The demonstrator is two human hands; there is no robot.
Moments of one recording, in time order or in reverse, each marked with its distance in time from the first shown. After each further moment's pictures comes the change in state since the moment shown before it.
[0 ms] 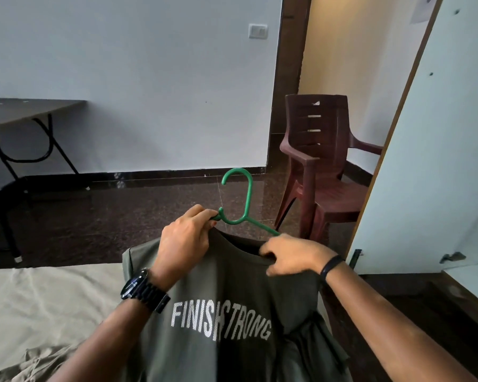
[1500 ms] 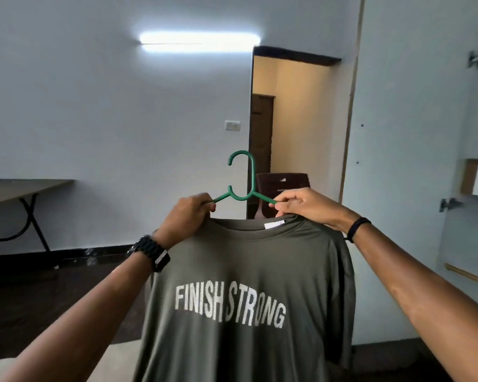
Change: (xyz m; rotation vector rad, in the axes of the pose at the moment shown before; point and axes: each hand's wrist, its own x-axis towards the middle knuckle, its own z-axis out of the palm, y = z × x) left_hand 0.139 0.057 -0.078 -0.238 -0.097 0.008; right_hand -0.110 0.035 -0.163 0.572 0.638 -0.142
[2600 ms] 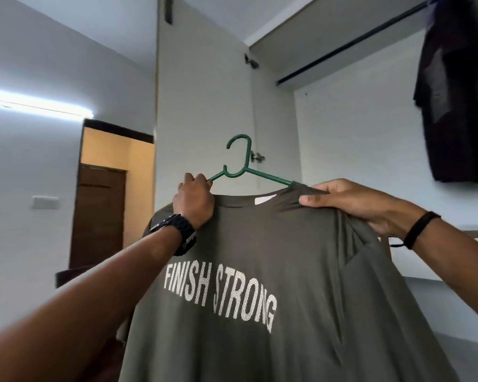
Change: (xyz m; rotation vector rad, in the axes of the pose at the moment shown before) left_hand 0.249 0.448 0.241 -0.182 0.251 0.363; right_hand -0.224 0.062 -0.394 0.123 0.610 0.237
